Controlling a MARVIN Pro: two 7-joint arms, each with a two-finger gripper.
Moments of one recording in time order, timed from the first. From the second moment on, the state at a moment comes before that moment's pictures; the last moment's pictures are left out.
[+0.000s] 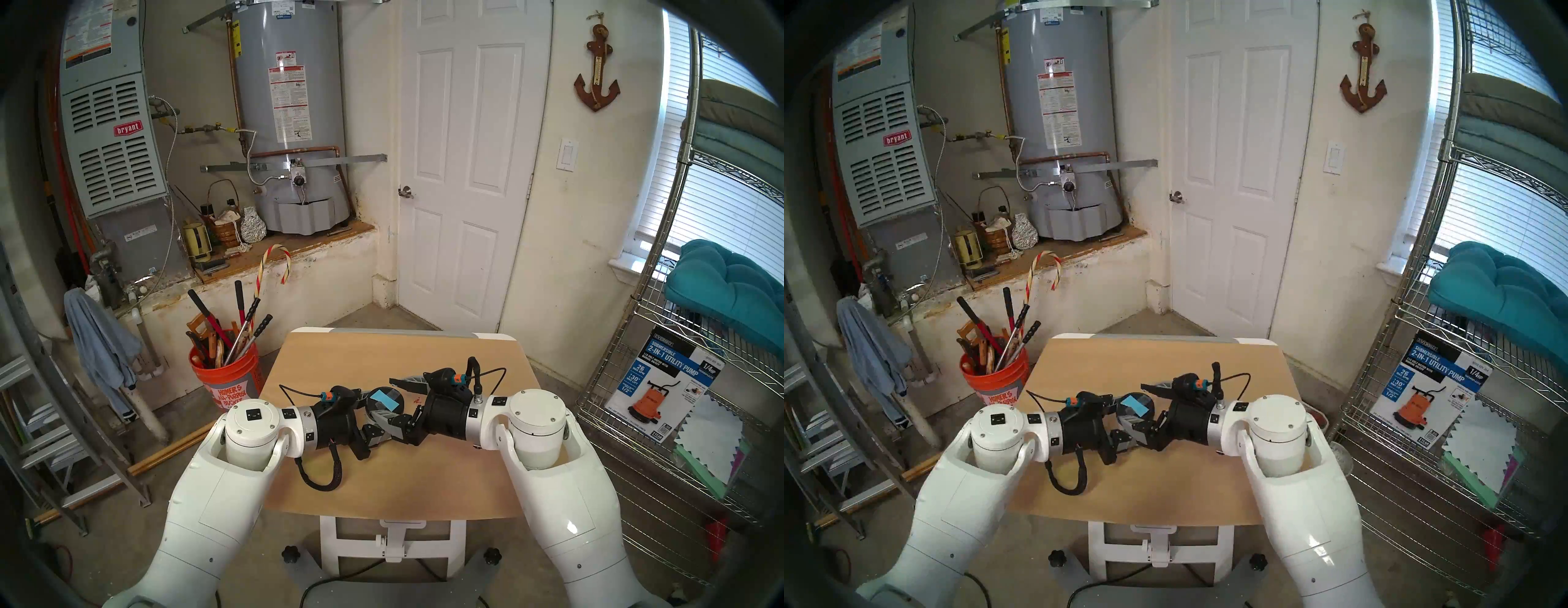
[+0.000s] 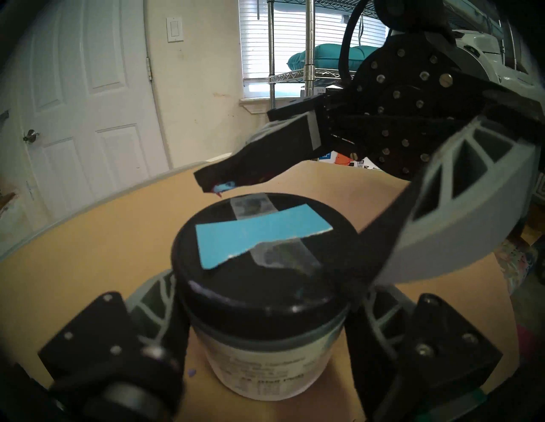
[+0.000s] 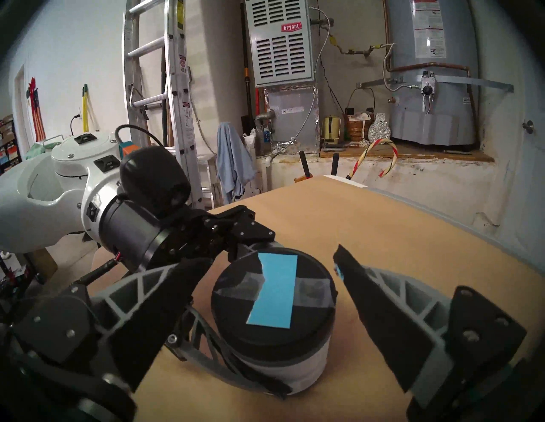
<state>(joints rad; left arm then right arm) 1.58 -1.31 -1.44 -1.59 0.01 0.15 -0.96 -1.58 -1.41 1.41 -1.74 -0.04 0.38 0.92</state>
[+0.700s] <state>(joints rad) 1.58 -1.31 -1.45 -1.59 0.01 0.14 -0.97 -1.52 -1.44 1.36 -1.72 -0.12 0.47 0.87</state>
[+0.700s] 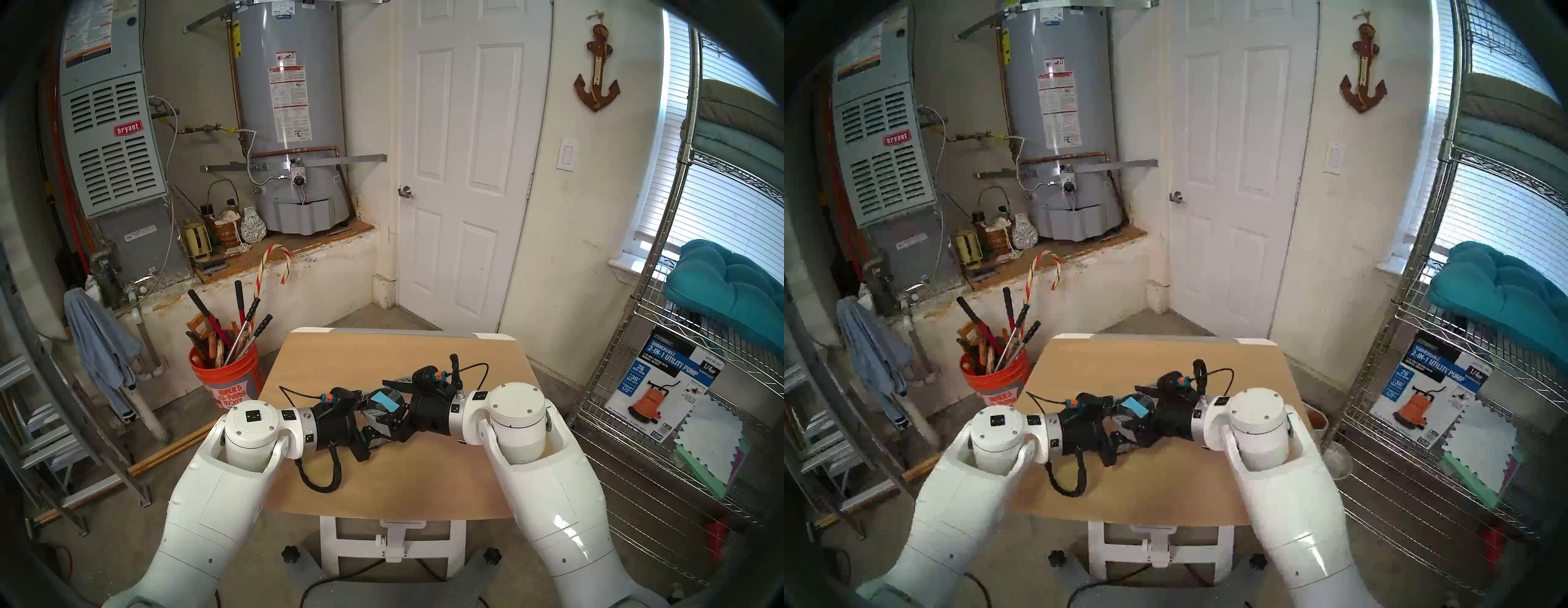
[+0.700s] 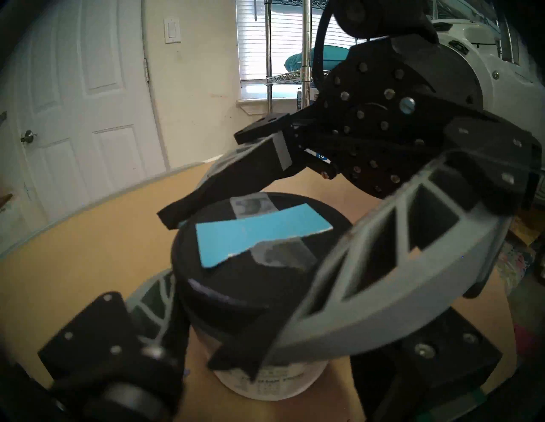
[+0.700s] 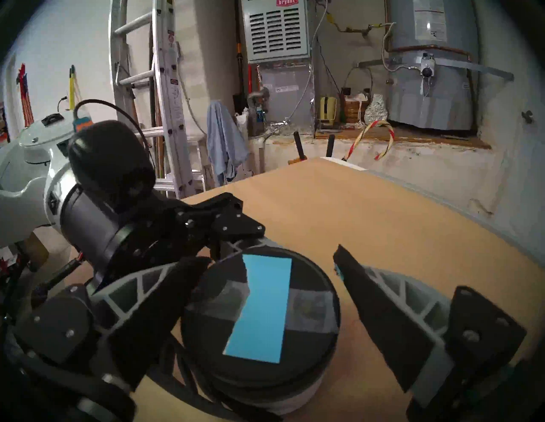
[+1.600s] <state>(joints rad) 1.56 -1.31 -1.45 -1.55 -0.01 0.14 -0.95 -1.52 -1.45 1.39 -1.71 -0.10 0.51 0.91</state>
